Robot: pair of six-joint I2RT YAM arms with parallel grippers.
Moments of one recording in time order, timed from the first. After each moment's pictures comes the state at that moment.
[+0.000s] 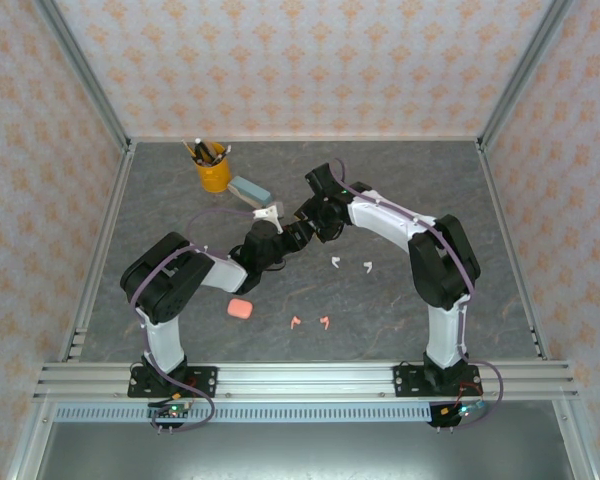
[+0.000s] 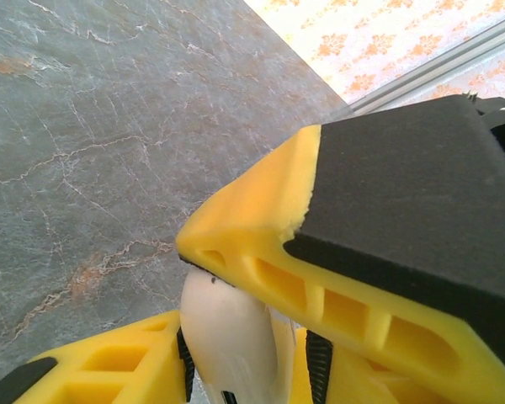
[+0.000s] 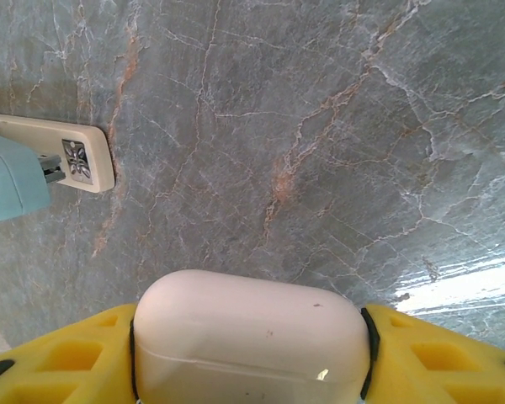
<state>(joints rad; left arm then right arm) -0.59 1.86 0.71 0.84 0.04 -0.94 0.61 1.95 1.49 -0.61 -0.15 1.29</state>
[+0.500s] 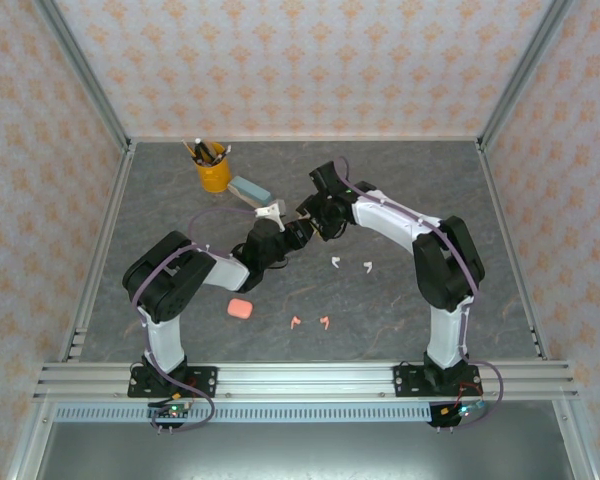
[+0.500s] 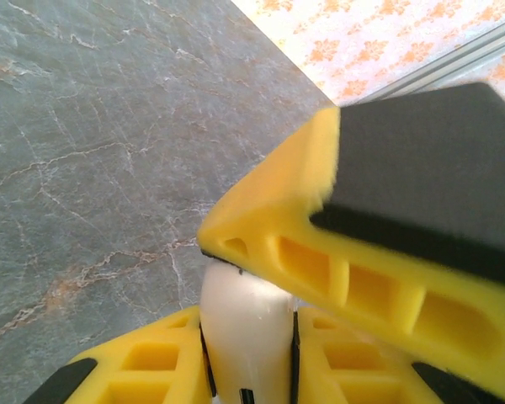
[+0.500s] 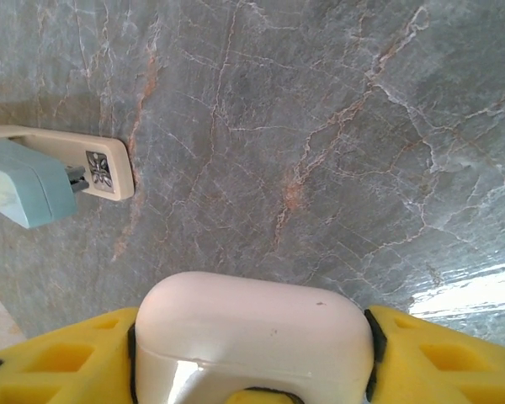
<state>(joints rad) -0.60 1.87 0.73 0.84 0.04 -0.95 0.59 1.92 1.47 -0.58 -0.16 1.30</state>
